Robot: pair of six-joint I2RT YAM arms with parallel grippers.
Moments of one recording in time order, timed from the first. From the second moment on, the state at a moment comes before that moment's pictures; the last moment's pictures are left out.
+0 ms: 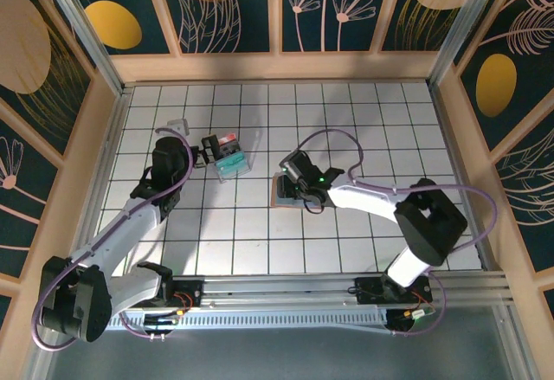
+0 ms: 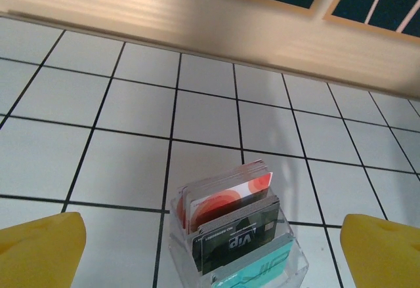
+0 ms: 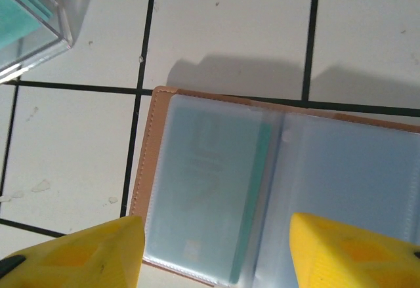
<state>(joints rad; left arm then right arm) -0.31 1.11 0.64 0.08 -0.17 -0.38 0.86 1.63 0.96 -0.32 0.18 0.68</state>
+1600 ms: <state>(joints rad) -0.31 1.10 0.60 0.14 -0.21 -0.43 0.92 1.81 1.05 -0.36 0.24 0.67</state>
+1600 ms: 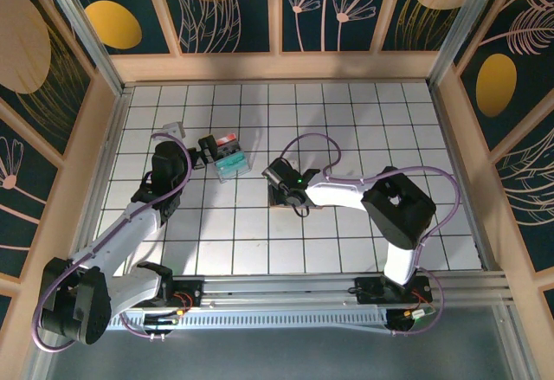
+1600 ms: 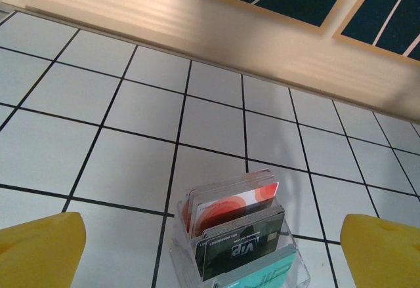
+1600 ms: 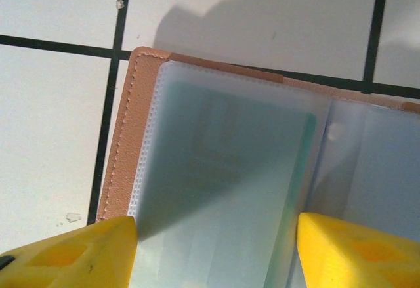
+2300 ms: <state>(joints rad) -0.31 1.10 0.62 0.12 -0.20 -0.43 0.94 1.78 1.00 -0.36 0.20 0.63</state>
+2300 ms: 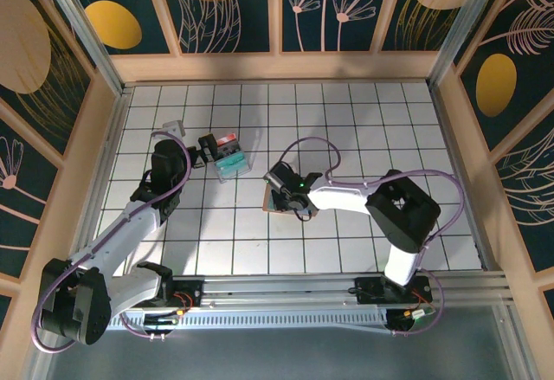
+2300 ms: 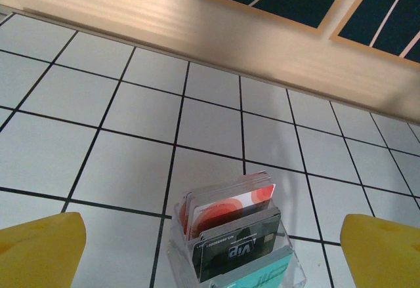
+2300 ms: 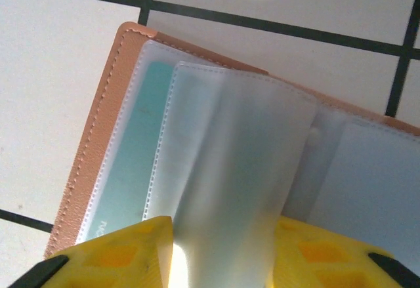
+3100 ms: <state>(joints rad) -0.31 1.06 0.63 0.09 -0.19 -0.43 0.93 1.67 0.97 -0.46 0.41 0.67</state>
